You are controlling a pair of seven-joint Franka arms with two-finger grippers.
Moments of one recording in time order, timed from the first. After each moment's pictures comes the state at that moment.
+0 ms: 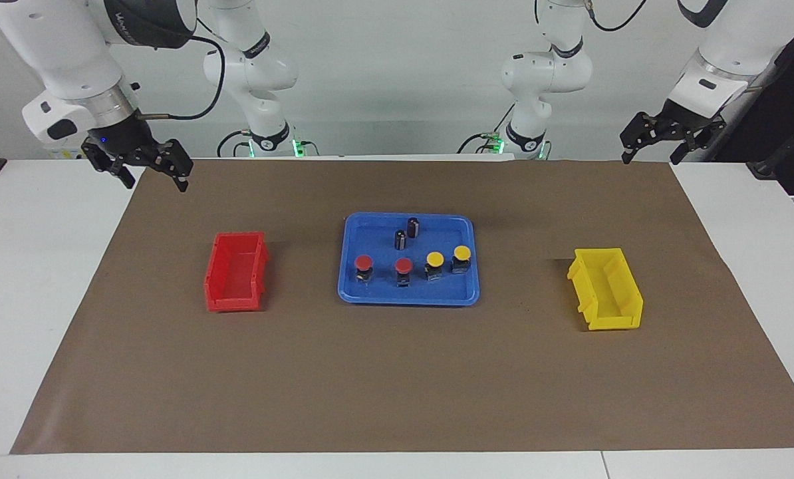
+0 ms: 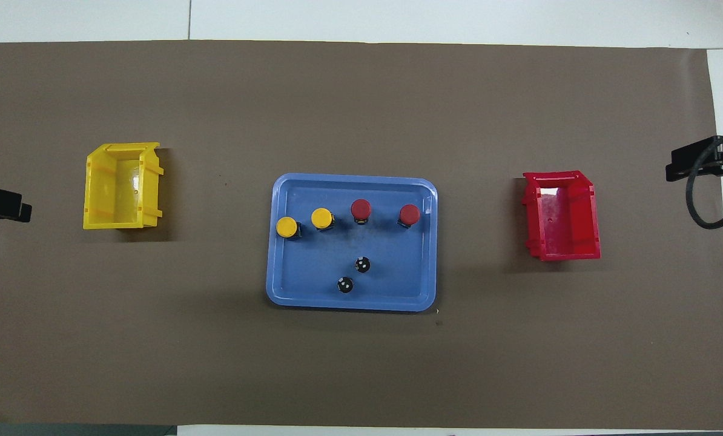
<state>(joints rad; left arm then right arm) -0.09 -0.12 0.03 -1.64 0.00 1.49 0.07 -0.04 0.01 -0.02 -1.55 -0.02 1.54 0.03</state>
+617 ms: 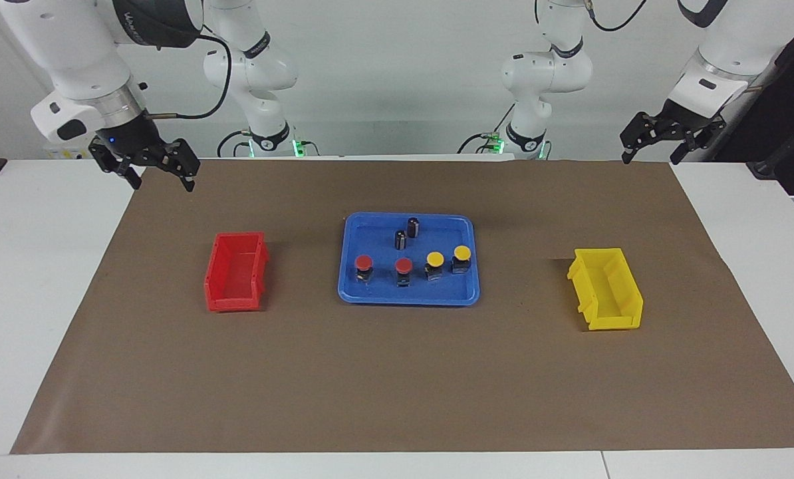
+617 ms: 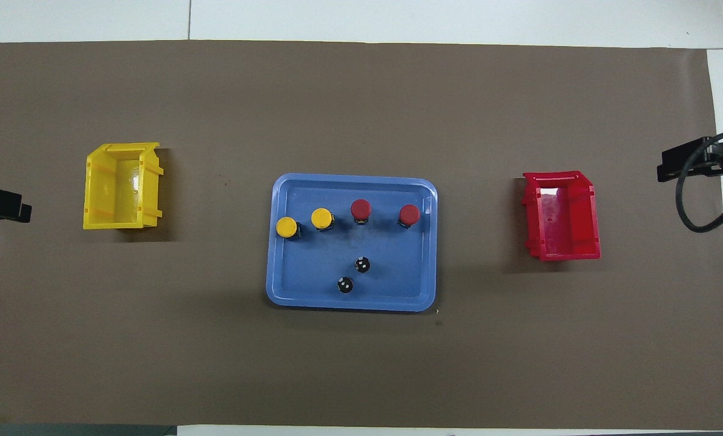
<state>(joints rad) -0.09 -0.12 0.03 -1.64 0.00 1.48 0.07 -0.03 0.03 0.01 -1.52 -0.02 1.52 0.03</state>
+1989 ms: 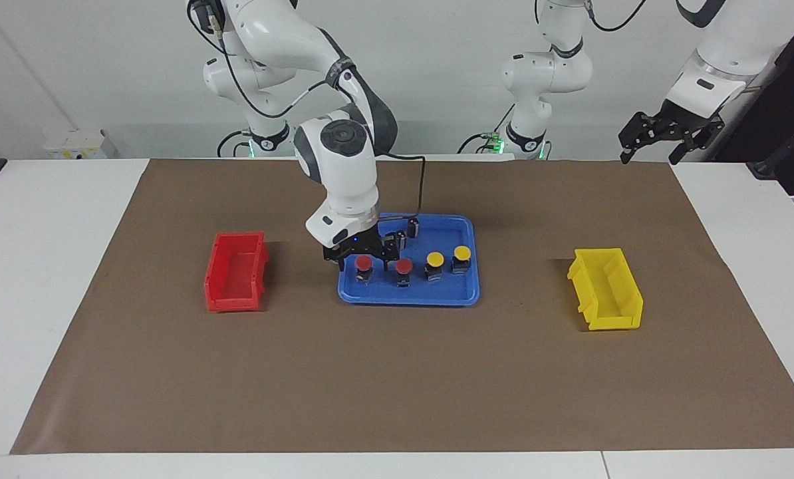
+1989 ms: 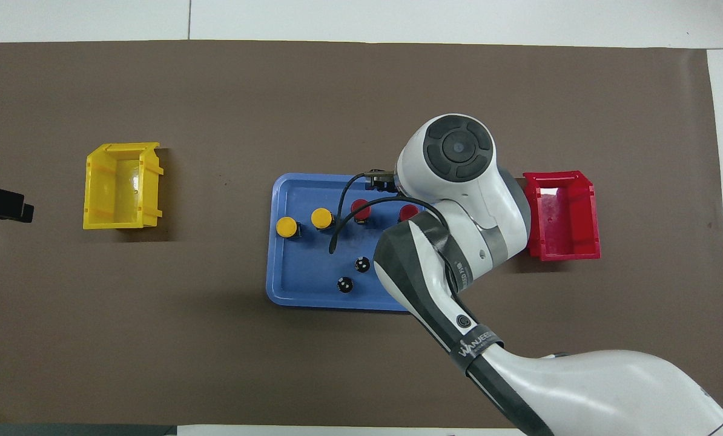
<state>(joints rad) -0.09 -0.12 0.03 -1.64 0.00 1.48 0.07 0.46 0.32 0.05 -1.79 -0.02 2.20 0.58</state>
